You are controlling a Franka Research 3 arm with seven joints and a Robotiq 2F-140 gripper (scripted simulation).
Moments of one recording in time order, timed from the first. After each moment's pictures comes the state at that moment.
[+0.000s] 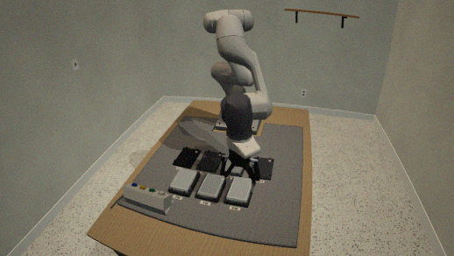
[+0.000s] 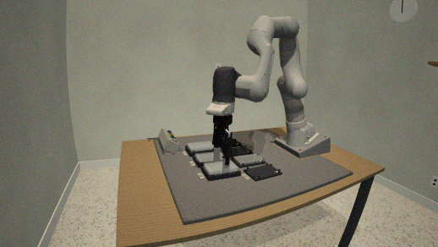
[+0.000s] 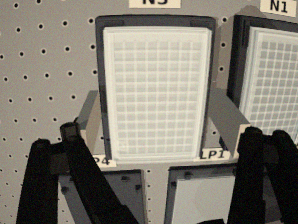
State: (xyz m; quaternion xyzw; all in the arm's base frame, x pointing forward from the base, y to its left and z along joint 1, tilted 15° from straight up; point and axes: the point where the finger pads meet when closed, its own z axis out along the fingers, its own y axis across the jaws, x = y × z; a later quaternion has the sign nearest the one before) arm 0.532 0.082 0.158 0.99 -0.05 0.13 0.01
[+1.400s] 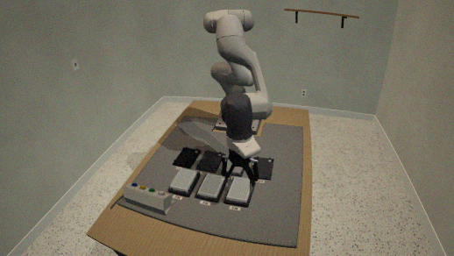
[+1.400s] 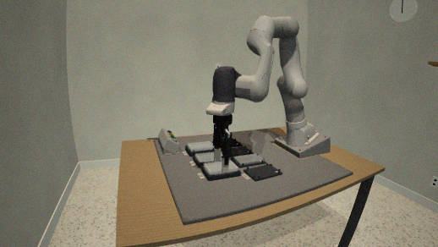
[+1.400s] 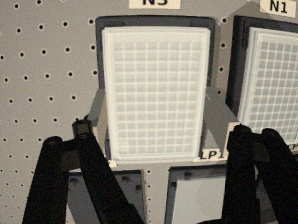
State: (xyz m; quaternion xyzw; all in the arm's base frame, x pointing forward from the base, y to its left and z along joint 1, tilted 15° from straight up) arm 0.533 0.082 0.158 0.99 -0.05 0.13 0.01
